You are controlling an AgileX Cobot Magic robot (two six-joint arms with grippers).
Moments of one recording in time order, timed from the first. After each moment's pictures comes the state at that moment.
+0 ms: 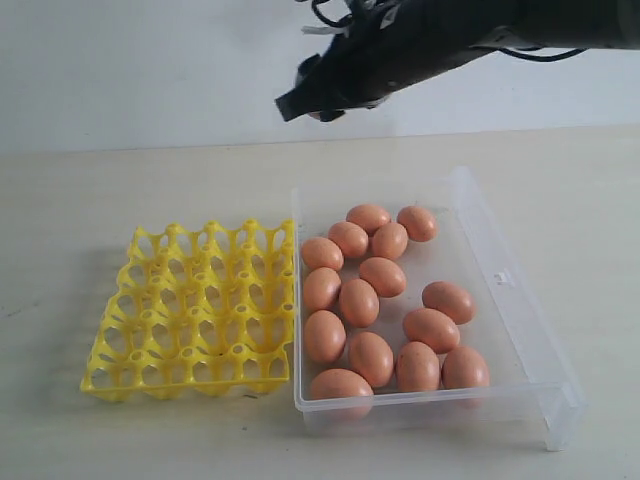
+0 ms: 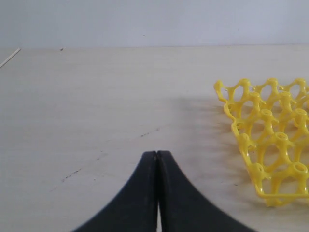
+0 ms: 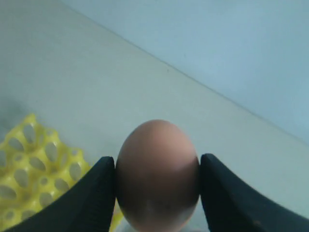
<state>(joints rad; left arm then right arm) 0.05 0.01 0.00 -0.05 0.37 0.03 0.52 1.84 -1.44 0.26 0.31 -0.41</state>
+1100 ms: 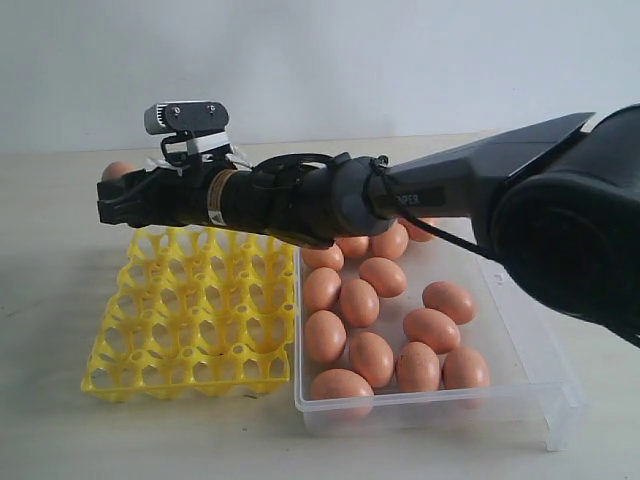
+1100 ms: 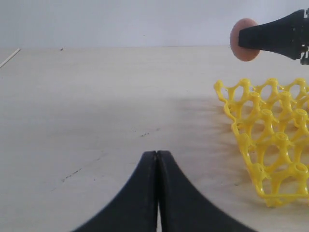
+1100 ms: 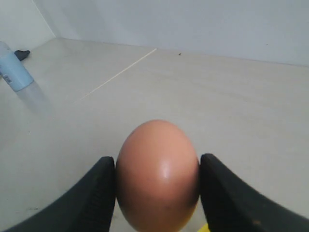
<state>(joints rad) 0.05 0.01 0.00 -0.05 0.37 0.03 0.72 2.41 -1.69 -0.75 -0.52 0.99</state>
